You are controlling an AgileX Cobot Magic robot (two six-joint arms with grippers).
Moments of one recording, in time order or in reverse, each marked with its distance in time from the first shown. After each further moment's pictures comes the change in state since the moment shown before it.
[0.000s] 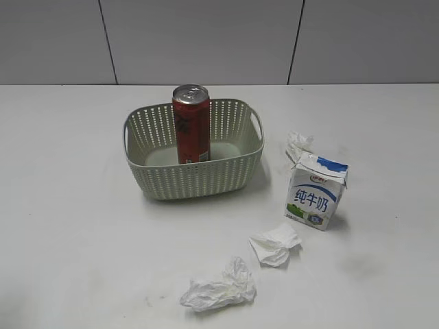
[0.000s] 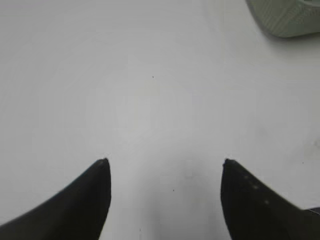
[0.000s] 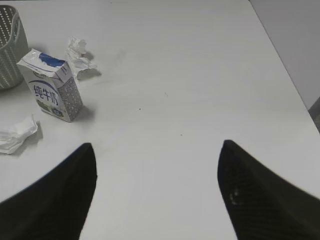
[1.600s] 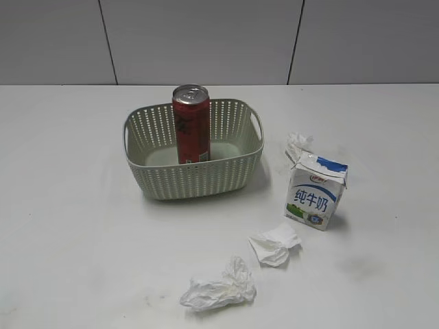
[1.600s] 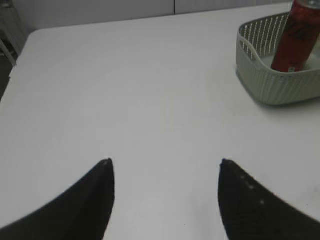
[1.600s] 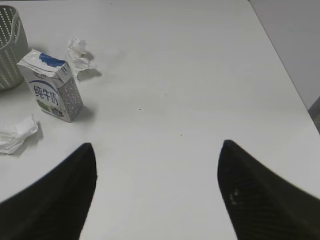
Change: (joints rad) left arm 0.000 -0.673 0.121 0.051 0.071 -0.072; right arm 0.000 0.000 0.000 0.000 0.000 0.000
